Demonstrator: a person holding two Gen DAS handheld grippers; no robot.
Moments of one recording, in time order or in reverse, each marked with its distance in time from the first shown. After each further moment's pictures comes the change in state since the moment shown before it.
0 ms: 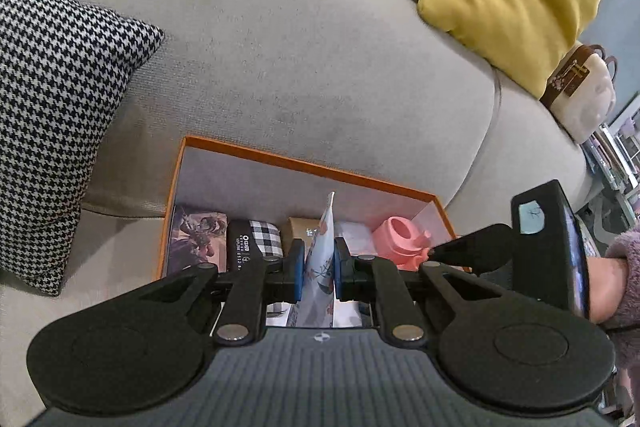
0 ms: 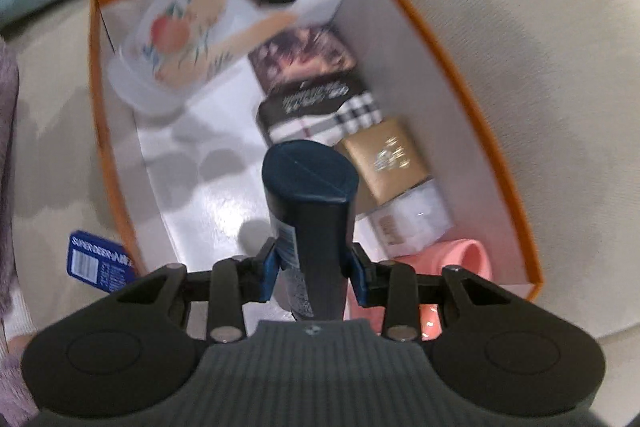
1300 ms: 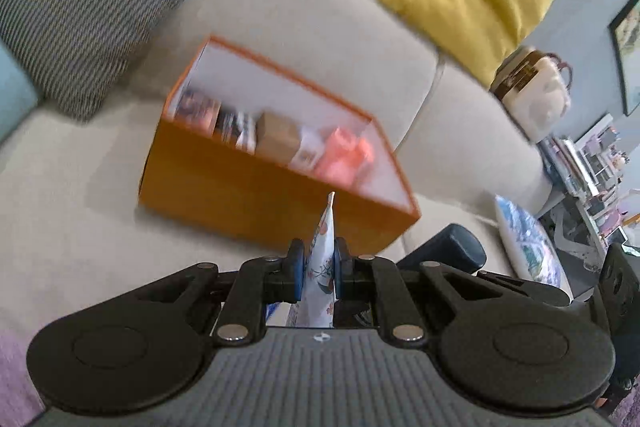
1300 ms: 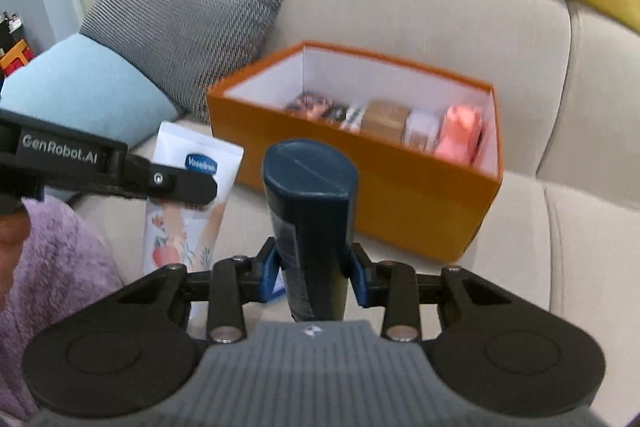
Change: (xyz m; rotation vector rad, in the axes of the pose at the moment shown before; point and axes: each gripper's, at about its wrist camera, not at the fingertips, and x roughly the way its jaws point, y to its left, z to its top) left arm -0.108 -0.045 -0.132 -0.123 -0.085 -0.055; right arm -0.113 0.166 -0.134 0.679 -0.497 -0.118
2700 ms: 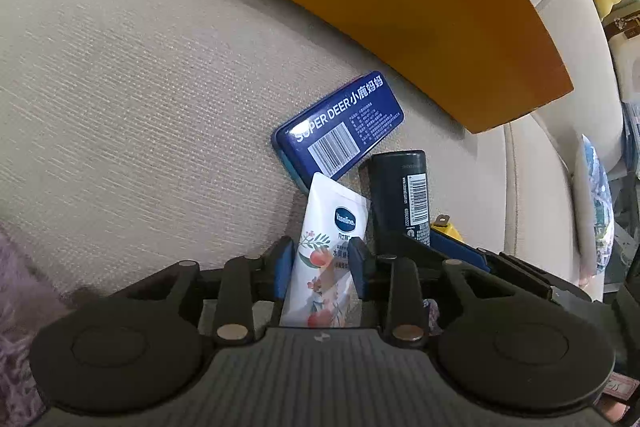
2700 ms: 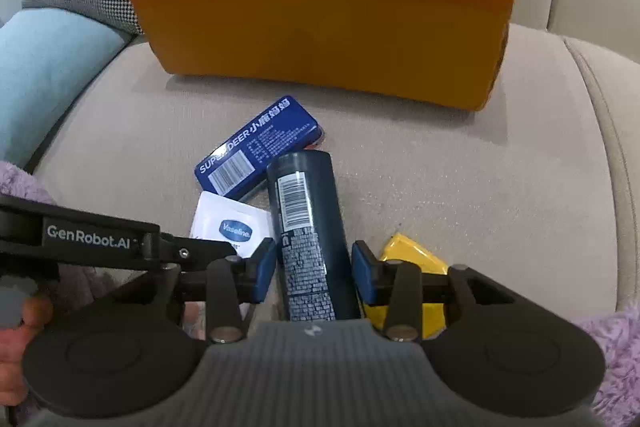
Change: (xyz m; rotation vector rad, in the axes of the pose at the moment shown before) left arm 0.101 0.061 -0.100 -0.246 0.369 0.129; right arm 0.092 -0.024 -0.084 0.244 0.237 0.024
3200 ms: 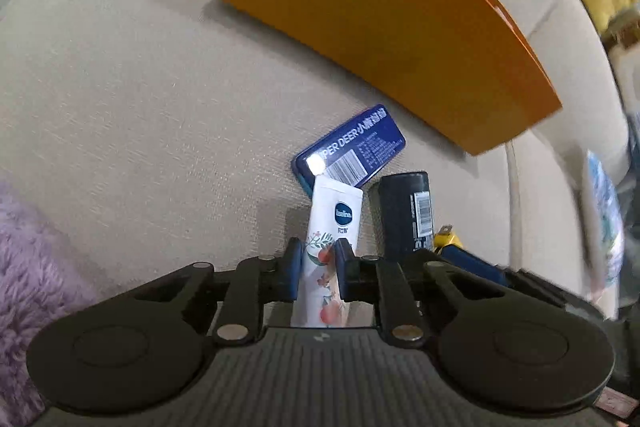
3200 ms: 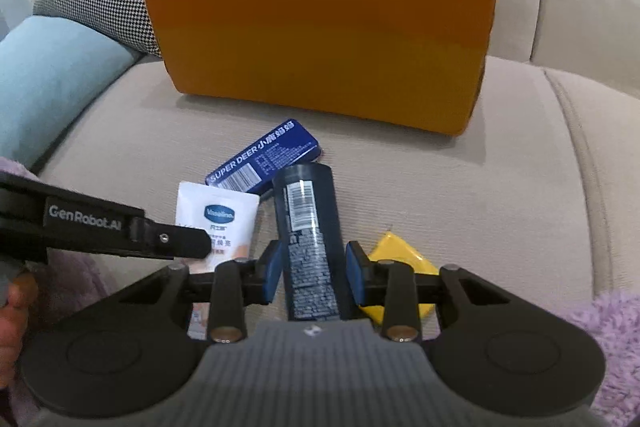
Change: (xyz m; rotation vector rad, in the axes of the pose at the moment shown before) left arm -0.029 0.002 -0.006 -0.006 -0.093 0.041; right arm -0.023 0.004 -0.009 -0.043 -0.085 -0.045
